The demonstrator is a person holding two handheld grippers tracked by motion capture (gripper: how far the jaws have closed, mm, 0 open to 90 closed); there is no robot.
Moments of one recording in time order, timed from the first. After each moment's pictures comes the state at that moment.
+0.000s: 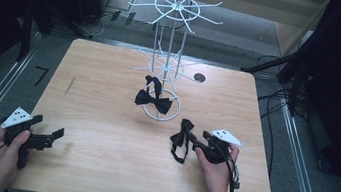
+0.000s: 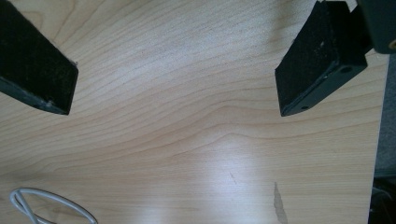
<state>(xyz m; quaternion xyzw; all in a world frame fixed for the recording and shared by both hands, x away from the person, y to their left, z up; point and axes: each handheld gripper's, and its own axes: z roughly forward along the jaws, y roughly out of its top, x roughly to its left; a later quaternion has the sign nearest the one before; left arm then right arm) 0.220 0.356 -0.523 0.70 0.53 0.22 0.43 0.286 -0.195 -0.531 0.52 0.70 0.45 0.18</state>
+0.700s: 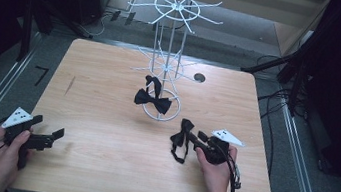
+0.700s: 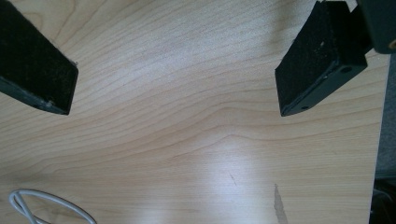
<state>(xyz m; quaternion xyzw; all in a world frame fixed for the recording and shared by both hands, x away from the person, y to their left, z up) 0.220 0.356 -0.523 0.70 0.53 0.21 0.42 0.284 -0.195 -0.530 0.51 0.70 0.48 0.15</state>
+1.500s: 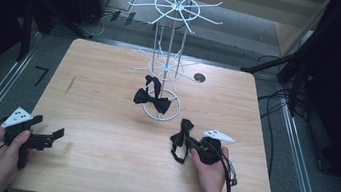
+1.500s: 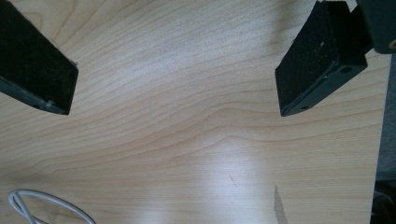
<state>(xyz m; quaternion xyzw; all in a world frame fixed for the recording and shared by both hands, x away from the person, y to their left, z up) 0.220 0.356 -0.523 0.70 0.53 0.21 0.42 0.288 -0.181 -0.541 0.51 0.74 0.43 0.09</state>
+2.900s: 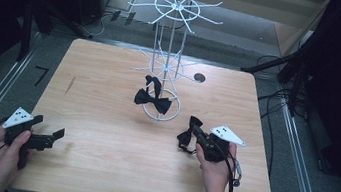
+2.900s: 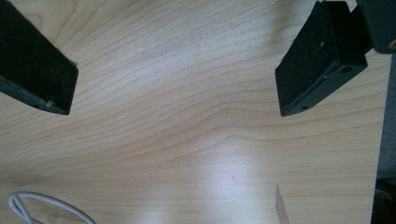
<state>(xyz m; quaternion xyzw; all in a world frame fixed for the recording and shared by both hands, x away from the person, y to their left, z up) 0.220 0.355 -0.523 0.71 0.53 0.21 0.42 0.277 -0.184 -0.498 0.48 0.70 0.49 0.20</state>
